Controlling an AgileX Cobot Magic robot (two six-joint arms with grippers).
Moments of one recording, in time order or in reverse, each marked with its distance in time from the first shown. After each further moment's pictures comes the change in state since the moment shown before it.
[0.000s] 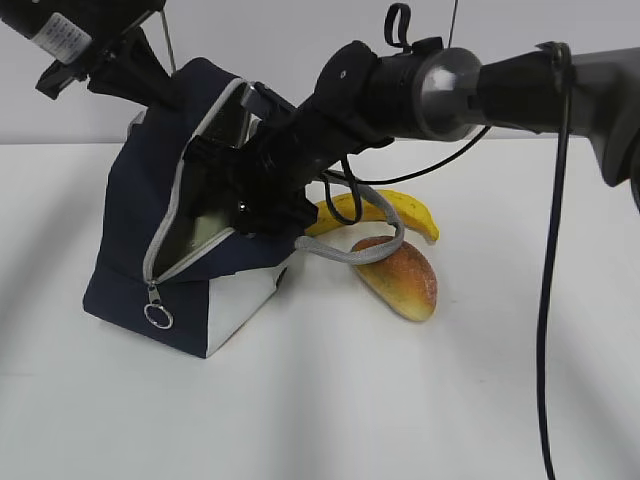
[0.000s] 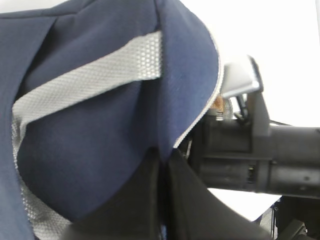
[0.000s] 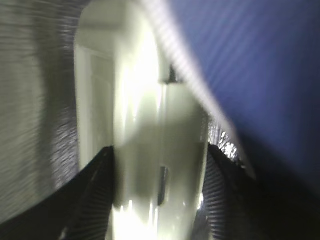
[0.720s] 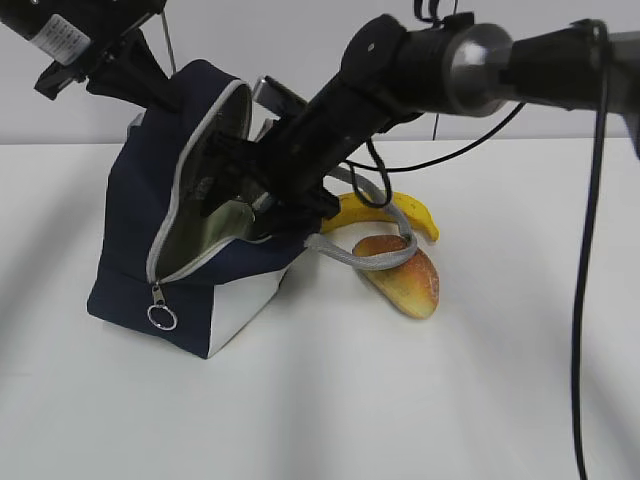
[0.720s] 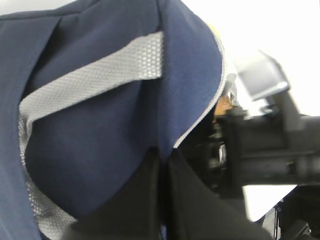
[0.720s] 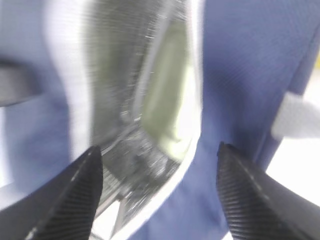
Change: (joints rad) left arm 0.000 0.002 0.000 0.011 -0.001 0.000; right arm -0.052 -0.016 -0.013 -0.002 0.179 -0.067
